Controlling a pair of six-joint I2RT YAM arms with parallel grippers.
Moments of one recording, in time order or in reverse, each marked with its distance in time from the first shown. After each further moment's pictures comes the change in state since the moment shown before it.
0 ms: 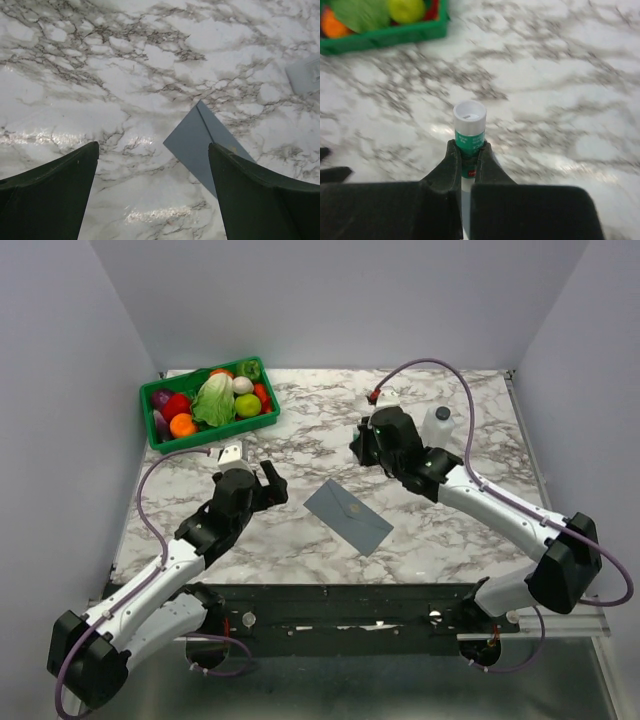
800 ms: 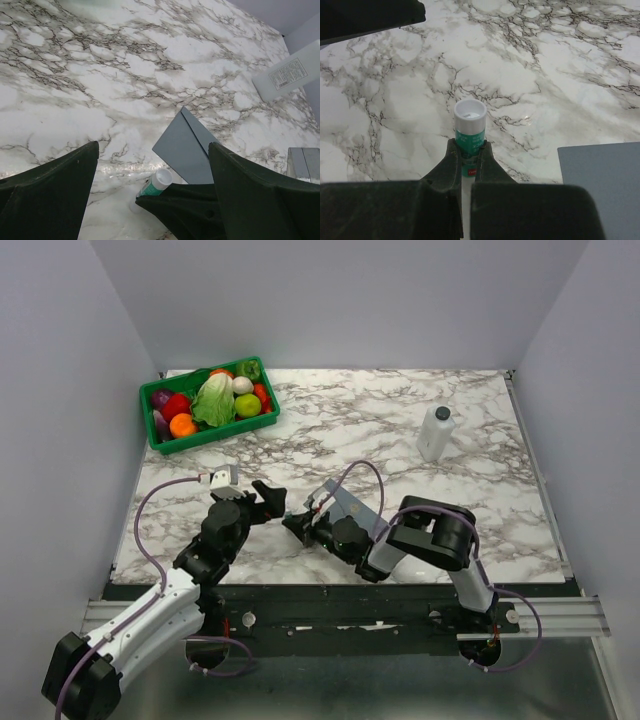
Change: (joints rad) left arm -0.002 -0.175 -0.319 0.364 0.035 -0.001; right arm 0.362 0.658 -0.516 1.523 -0.077 -0.126
